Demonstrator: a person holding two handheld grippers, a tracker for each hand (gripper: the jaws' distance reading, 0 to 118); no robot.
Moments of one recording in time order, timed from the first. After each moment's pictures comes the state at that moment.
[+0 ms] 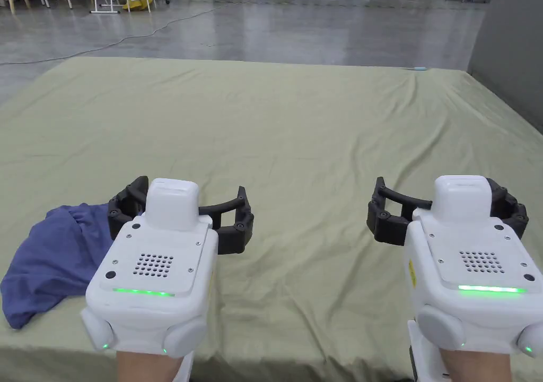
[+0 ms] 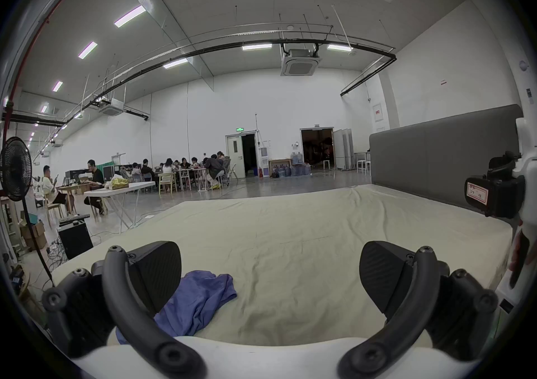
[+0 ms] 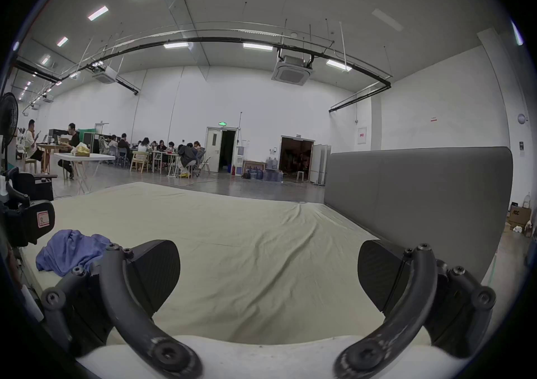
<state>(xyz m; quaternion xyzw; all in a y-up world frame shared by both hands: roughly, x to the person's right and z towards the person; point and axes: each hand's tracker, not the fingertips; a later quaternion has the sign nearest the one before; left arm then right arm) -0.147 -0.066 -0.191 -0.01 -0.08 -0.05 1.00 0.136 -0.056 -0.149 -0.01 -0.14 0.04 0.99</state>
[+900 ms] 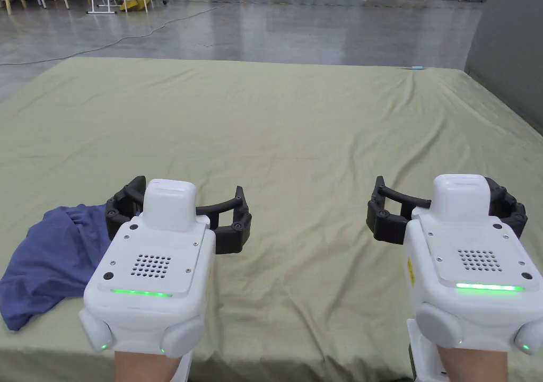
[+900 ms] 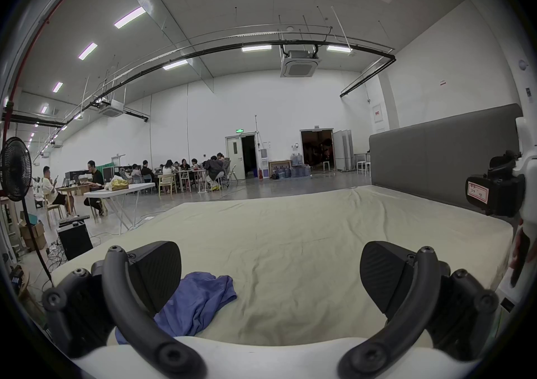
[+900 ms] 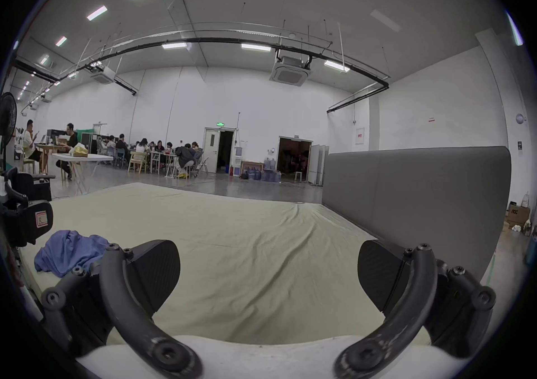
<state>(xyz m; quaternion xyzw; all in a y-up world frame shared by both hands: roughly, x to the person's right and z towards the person) -0.147 -0.067 -0.191 -0.01 -0.08 -0.05 1.00 0.138 -0.057 -0.150 -0.02 -0.14 0.04 0.99</state>
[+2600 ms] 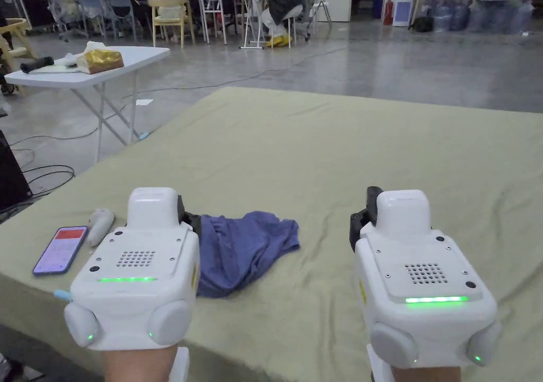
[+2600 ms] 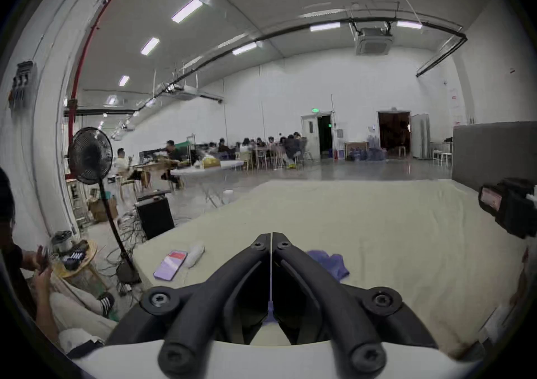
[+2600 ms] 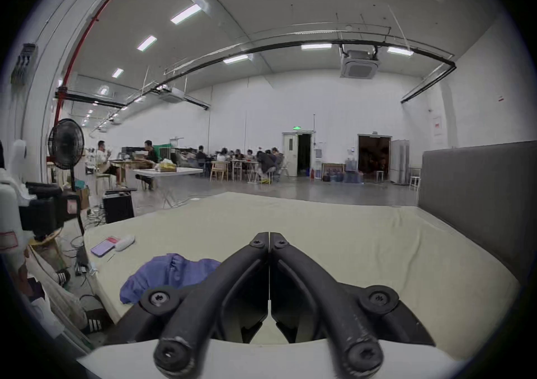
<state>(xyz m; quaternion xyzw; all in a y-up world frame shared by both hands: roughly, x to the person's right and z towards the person) -0.295 -0.026 -0.165 -0.10 0.13 -0.02 0.99 -0.036 -0.036 -0.196 -0.01 0.10 0.01 1.00</state>
